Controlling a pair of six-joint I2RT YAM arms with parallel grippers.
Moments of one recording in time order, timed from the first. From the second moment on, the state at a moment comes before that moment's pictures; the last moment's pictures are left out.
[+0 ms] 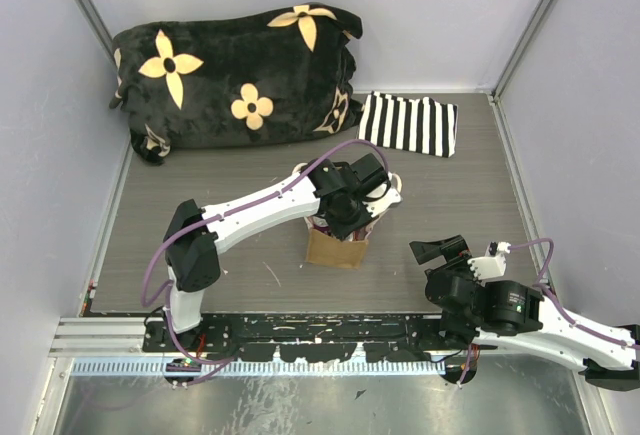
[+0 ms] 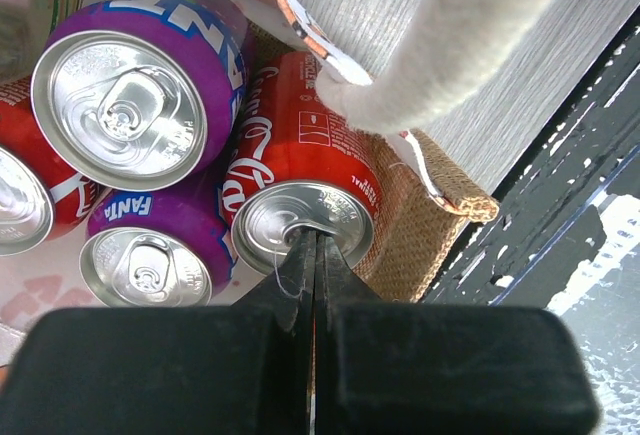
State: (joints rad) left arm -1.07 1.95 1.80 -1.06 0.06 0.07; right arm 1.25 0.22 0.47 -1.23 0.88 1.99
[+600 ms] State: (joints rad) left arm -1.07 1.96 1.81 -1.03 0.10 0.06; right arm 1.25 0.22 0.47 -1.23 0.88 1.99
